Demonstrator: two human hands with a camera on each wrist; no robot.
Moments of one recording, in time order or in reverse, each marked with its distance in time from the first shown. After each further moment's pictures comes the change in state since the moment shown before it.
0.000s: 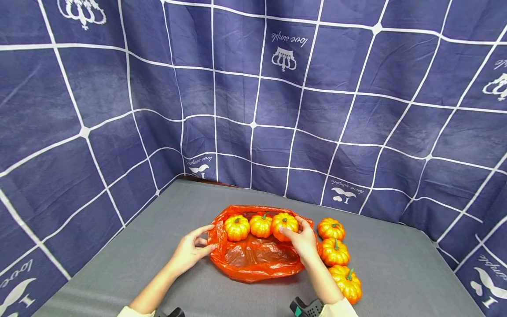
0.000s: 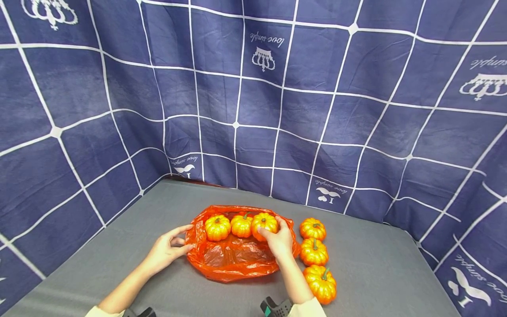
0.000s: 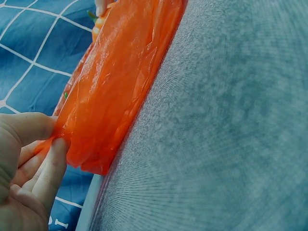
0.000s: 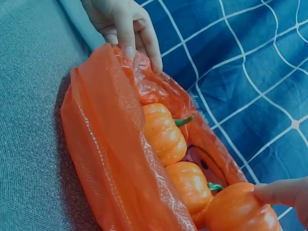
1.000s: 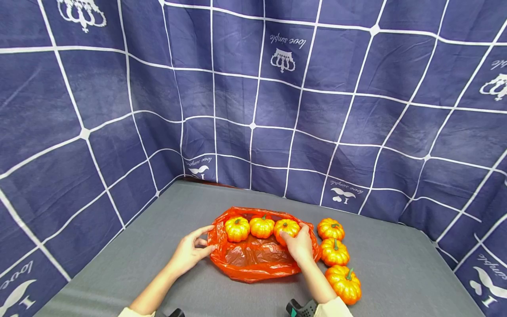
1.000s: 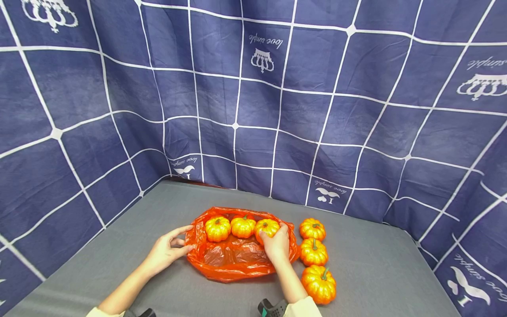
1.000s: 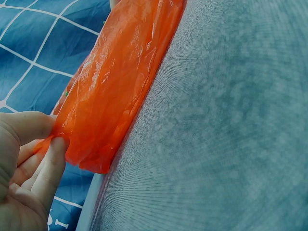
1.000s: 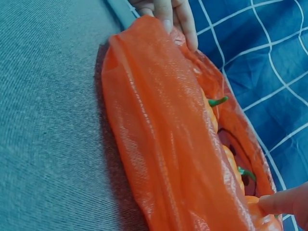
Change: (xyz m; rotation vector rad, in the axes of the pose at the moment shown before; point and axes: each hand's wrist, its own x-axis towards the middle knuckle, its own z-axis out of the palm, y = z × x) left_hand -0.002 0.003 0.000 -0.011 0.007 0.004; right_hand 0.002 0.017 0.008 -0.324 0.098 -0.042
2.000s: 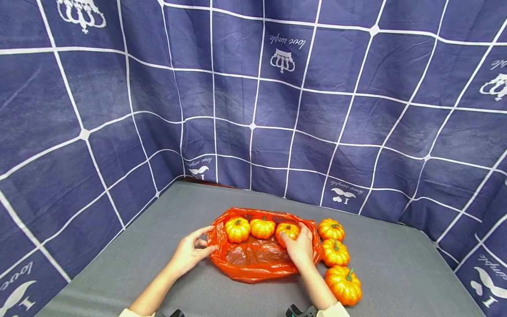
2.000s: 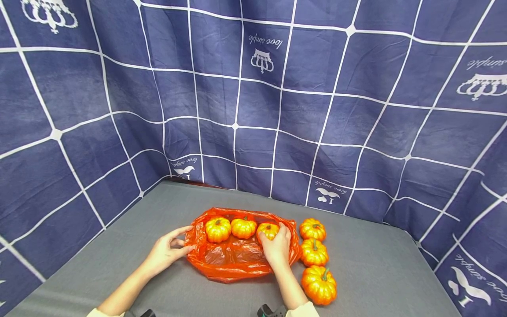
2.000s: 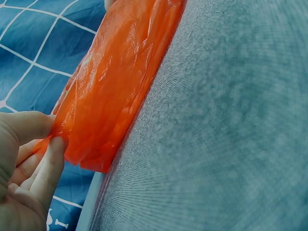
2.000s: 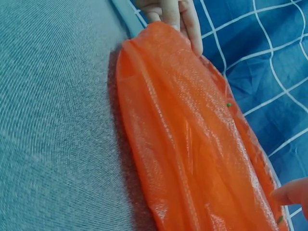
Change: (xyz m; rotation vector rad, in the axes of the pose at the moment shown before) left_hand 0.000 0.000 0.000 0.024 0.009 -0.007; right_hand -0.008 0.000 0.003 -0.001 0.052 -0.020
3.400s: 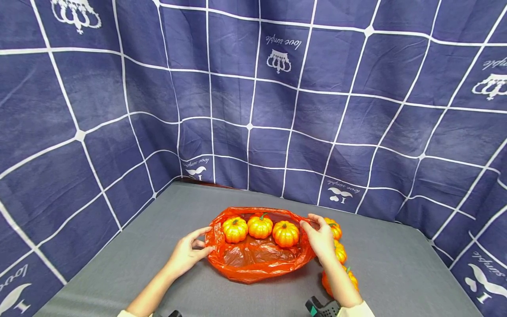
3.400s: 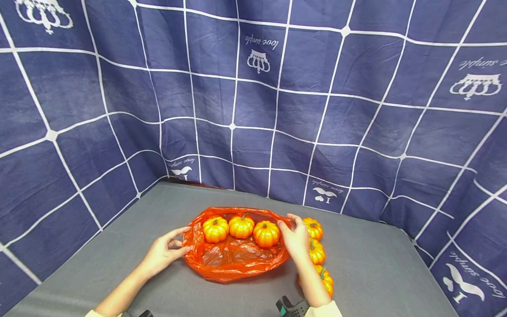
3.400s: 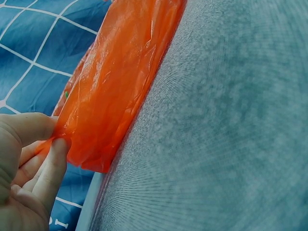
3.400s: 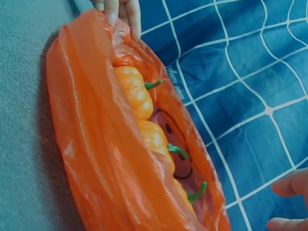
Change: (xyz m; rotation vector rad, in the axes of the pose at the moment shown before) left_hand 0.001 -0.004 0.001 0.024 0.002 0.031; right_hand 0.016 -0.010 -0.063 0.156 -0.032 -0.018
